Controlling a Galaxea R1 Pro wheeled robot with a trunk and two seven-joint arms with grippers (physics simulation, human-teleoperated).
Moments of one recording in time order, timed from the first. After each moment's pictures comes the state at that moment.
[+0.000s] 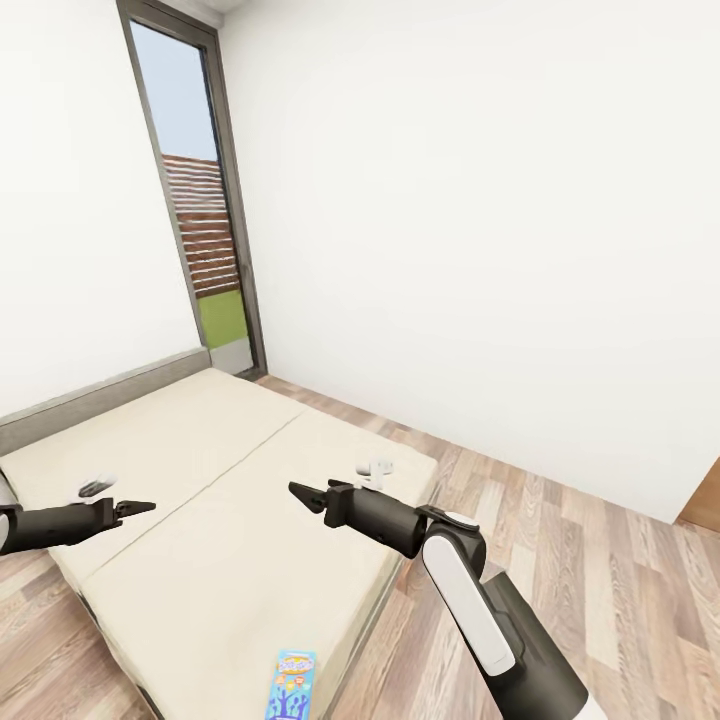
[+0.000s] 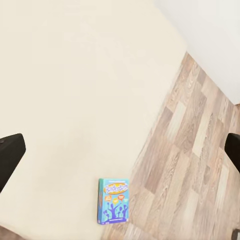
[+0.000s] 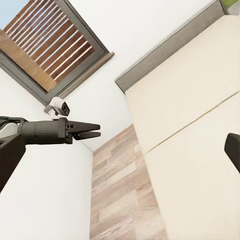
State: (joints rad) left arm -0.69 0.54 0.27 -0.74 0.06 0.86 -0.95; right arm -0.45 0.09 0.44 -1.52 -0.74 0.65 0.16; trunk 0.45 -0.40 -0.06
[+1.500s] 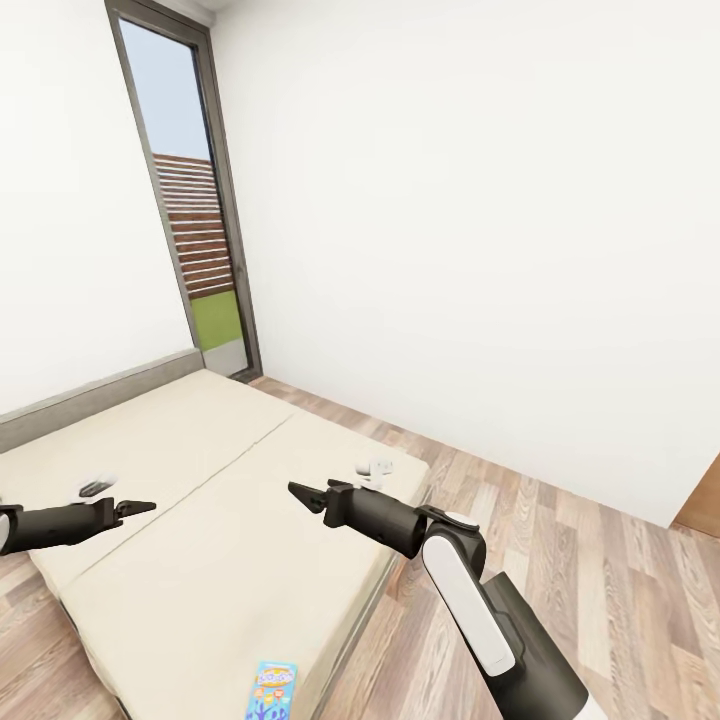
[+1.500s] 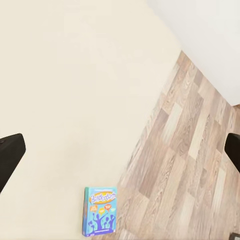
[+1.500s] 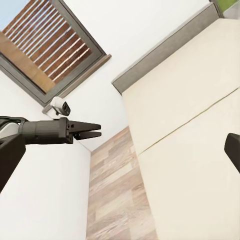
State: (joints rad) left arm -0.69 0.54 0.27 -0.74 0.06 0.86 -0.95; right arm -0.45 0.09 0.44 -1.52 -0.74 0.65 0.16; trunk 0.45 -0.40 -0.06
